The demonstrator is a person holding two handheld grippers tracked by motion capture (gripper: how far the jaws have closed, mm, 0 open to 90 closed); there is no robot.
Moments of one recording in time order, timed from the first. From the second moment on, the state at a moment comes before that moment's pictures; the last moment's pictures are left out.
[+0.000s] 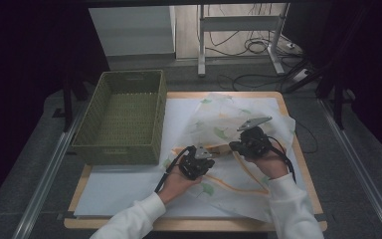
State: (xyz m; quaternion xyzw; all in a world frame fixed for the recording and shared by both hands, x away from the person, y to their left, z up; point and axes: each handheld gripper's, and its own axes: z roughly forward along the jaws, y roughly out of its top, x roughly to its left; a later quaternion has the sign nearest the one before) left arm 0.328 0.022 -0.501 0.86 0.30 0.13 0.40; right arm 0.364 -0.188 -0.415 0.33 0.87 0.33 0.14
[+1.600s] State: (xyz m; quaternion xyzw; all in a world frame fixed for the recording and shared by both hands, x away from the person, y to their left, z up) left arm 0.293 0.104 -0.504 0.84 0.35 0.07 0.41; right arm 0.371 -0.186 -0.463 0.35 0.86 0.35 0.10
